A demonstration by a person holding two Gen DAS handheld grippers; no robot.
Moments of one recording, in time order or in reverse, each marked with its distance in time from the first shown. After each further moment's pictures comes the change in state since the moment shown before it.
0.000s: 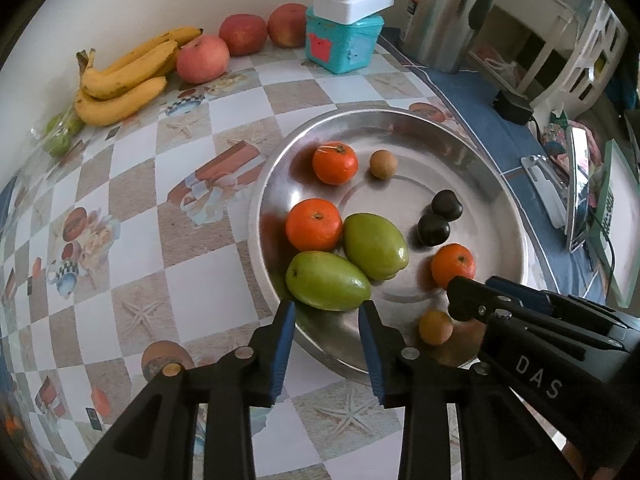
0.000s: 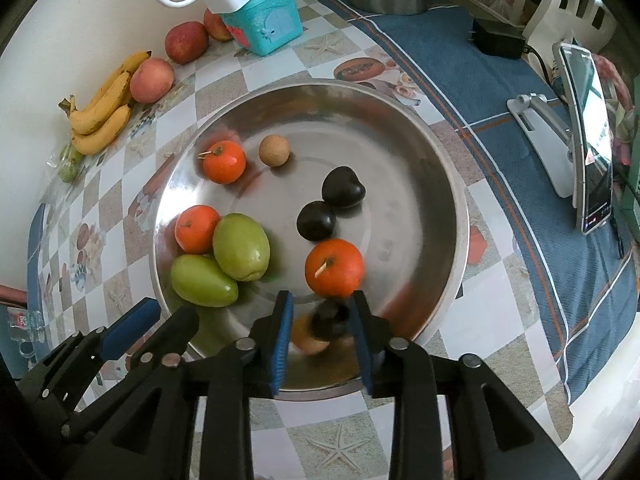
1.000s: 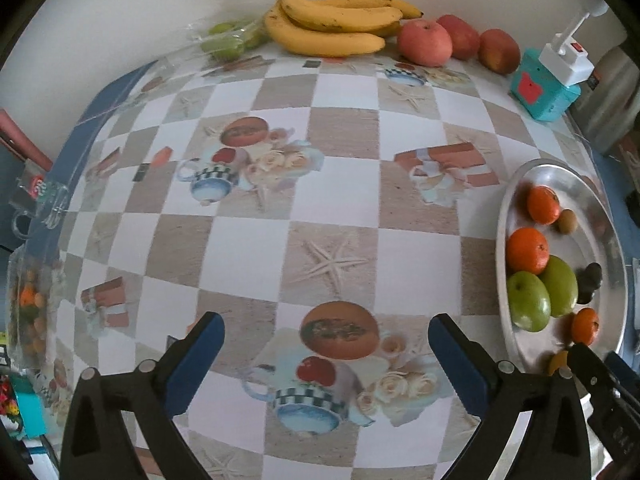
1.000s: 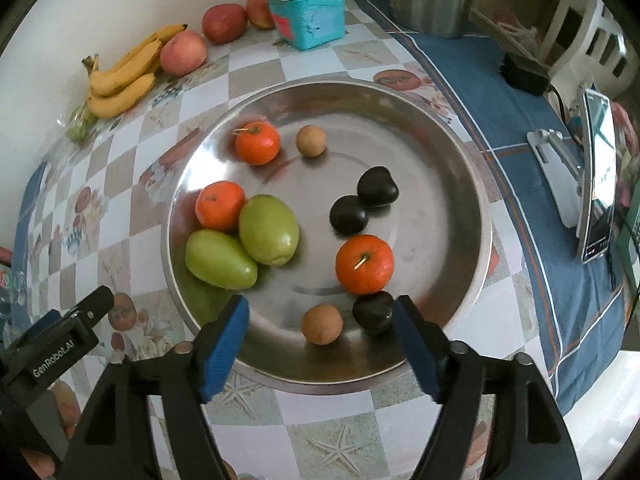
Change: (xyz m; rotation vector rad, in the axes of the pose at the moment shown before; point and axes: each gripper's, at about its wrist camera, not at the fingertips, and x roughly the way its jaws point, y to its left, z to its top) left arm -0.014 0.110 -0.037 -0.398 0.002 0.302; right arm 0.003 0.031 -0.014 -0.157 -0.036 -0.050
